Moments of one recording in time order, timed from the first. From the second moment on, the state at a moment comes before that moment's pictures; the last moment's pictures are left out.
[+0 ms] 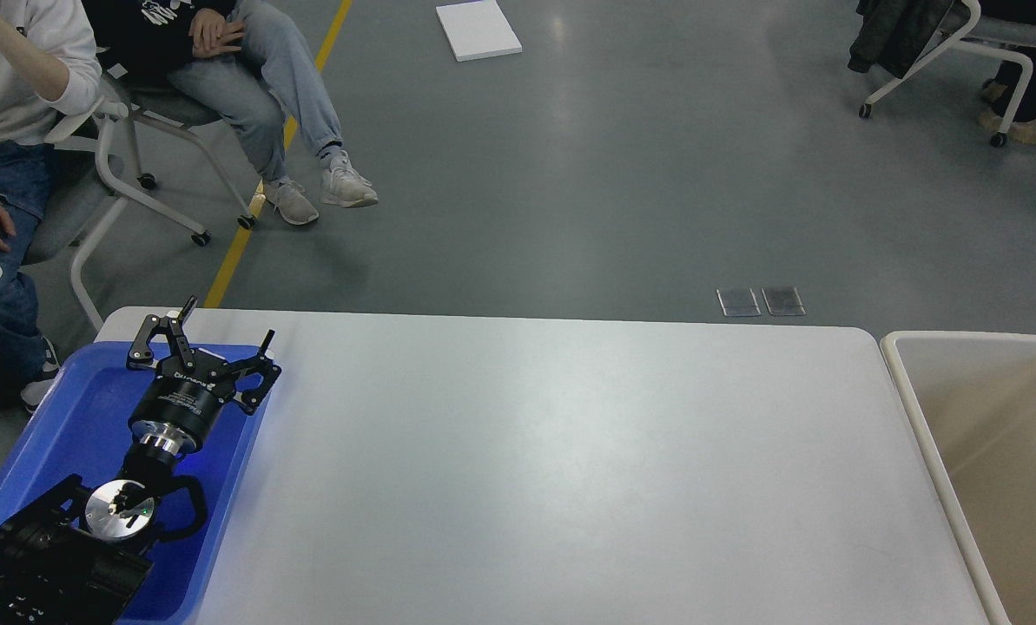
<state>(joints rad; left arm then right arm) -0.51 0.28 -1.02 -0.35 -0.22 -0.79 -0.19 0.70 -0.50 -0.15 0.02 -0.11 -0.03 -0.12</state>
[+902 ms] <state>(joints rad) -0.51 0.28 -1.02 -0.35 -0.22 -0.79 -0.19 0.79 -0.73 0.25 0.67 -0.11 -0.15 -0.12</state>
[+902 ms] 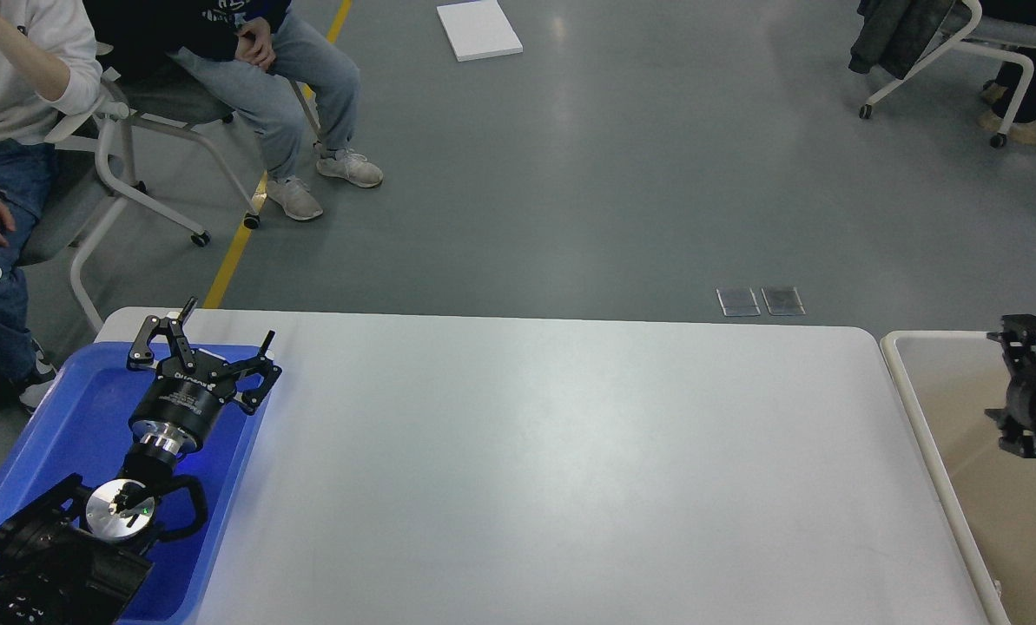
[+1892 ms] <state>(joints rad) -0.51 0.28 -1.02 -0.35 -0.22 -0.79 -0.19 0.68 -0.52 0.88 0.81 -0.11 -0.13 0.18</state>
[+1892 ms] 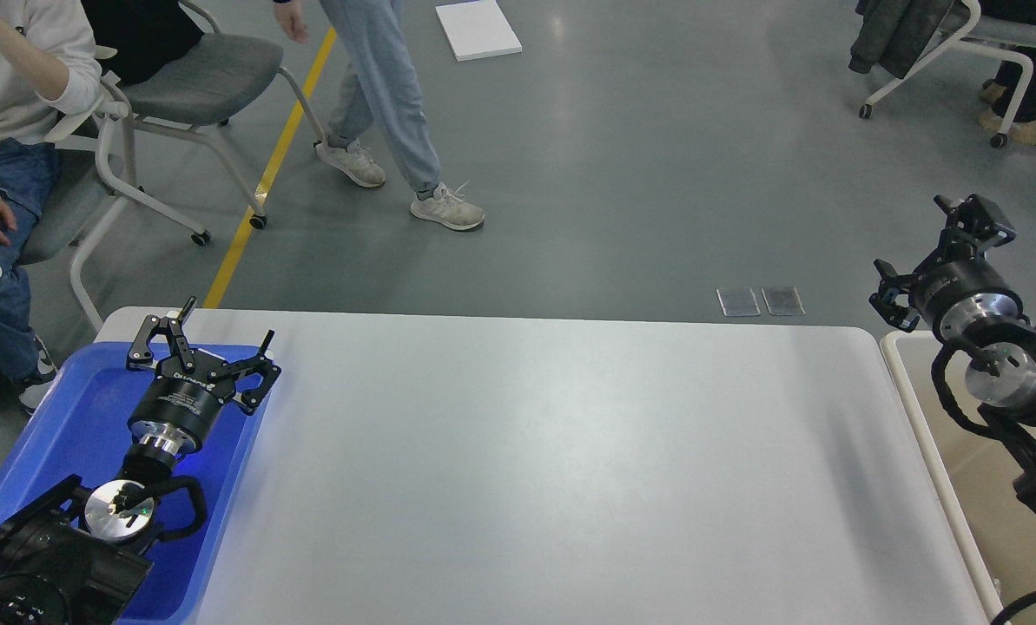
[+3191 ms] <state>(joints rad) -0.51 0.28 -1.02 -0.35 -0.22 -0.79 -0.19 0.36 -0.43 1.03 0.97 -0.26 0.16 0.49</state>
